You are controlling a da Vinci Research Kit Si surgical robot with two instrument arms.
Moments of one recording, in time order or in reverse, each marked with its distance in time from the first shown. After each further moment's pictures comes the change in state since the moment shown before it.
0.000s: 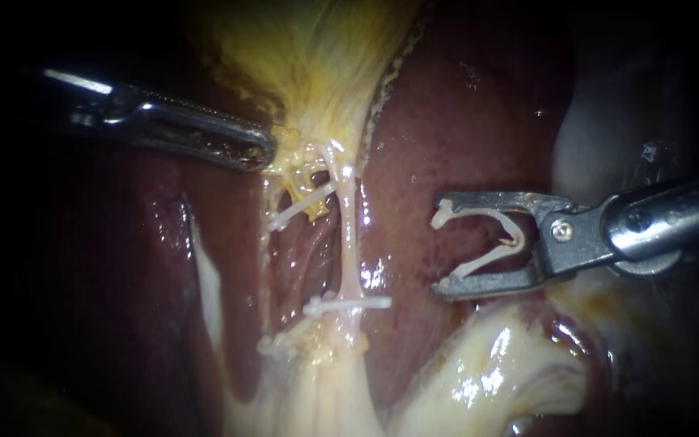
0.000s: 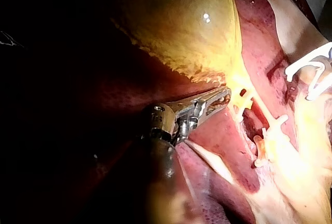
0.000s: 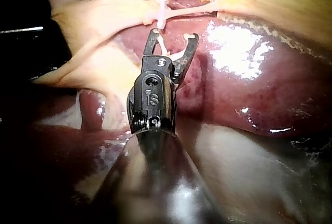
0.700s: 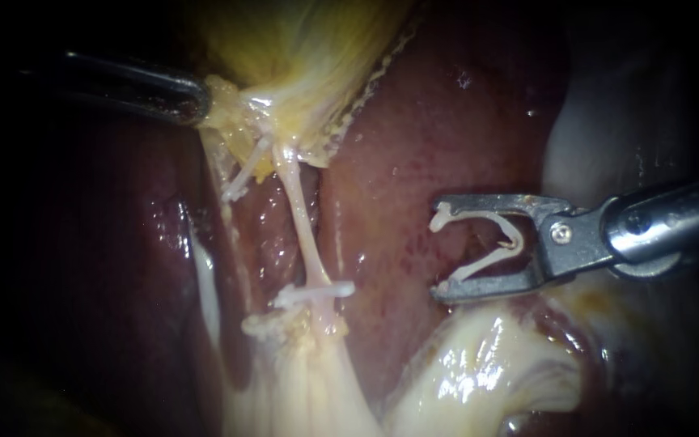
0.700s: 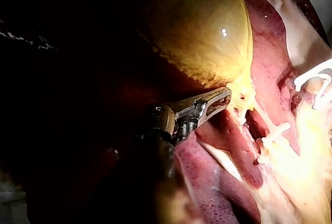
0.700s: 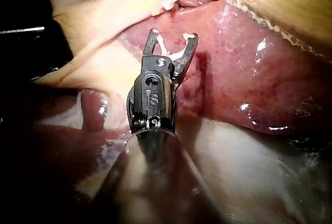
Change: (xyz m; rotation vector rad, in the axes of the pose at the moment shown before) right arm 0.000 0.000 0.001 0.064 0.008 0.028; left arm -0.004 -0.001 -0.008 -0.018 -0.028 -0.024
